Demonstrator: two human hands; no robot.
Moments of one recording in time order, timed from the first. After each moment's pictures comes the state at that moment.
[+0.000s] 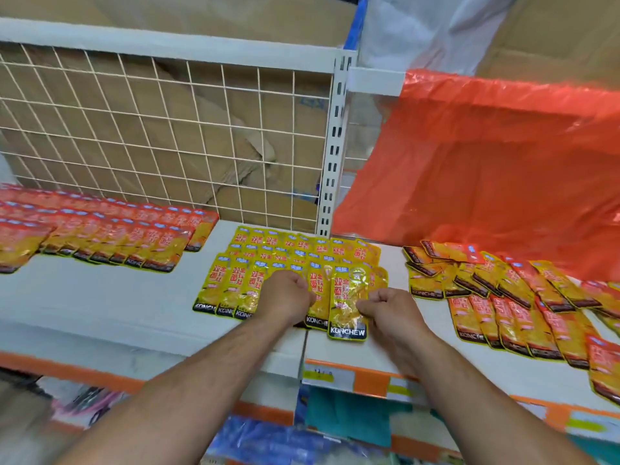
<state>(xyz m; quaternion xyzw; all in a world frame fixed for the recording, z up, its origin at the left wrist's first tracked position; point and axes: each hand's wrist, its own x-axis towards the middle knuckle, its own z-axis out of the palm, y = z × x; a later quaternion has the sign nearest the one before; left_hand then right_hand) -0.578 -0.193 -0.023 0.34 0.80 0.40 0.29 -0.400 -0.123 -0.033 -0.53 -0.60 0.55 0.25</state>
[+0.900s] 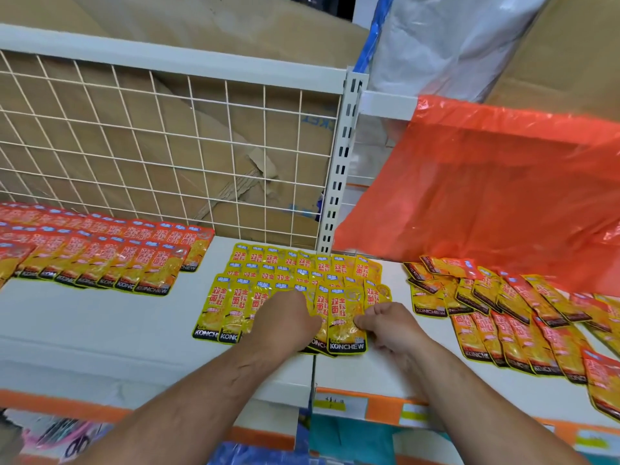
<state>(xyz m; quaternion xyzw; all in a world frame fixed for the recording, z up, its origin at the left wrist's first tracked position) -0.599 -0.191 -0.017 0.52 0.82 0.16 0.16 -0.421 -0.110 -0.020 -0.56 -0.62 0.53 0.15</state>
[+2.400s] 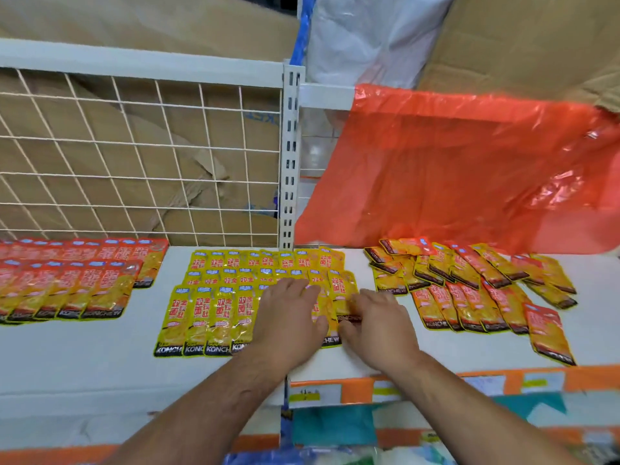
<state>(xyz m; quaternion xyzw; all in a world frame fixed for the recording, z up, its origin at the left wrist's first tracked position) -0.560 -0.183 -0.030 0.68 0.71 0.20 -0.02 -0.387 -0.140 -0.025 -0.56 -0.82 0.05 0.08</state>
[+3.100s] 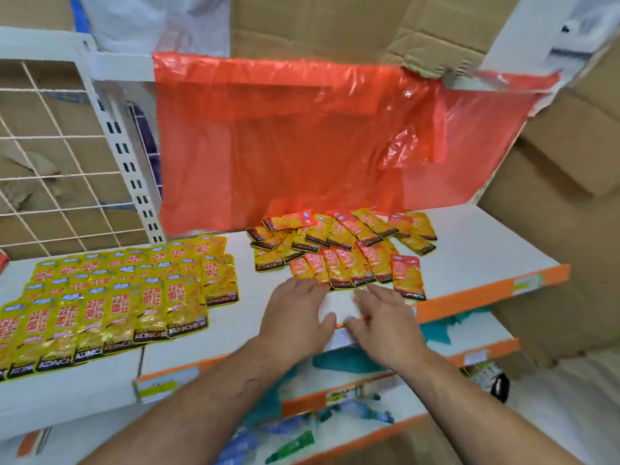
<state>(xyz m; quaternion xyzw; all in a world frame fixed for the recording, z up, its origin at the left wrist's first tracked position) -0.342 -0.162 -0.031 0.78 0.59 0.19 0.05 -0.160 -0.161 -0.029 -0.65 -0.75 0.09 0.08</state>
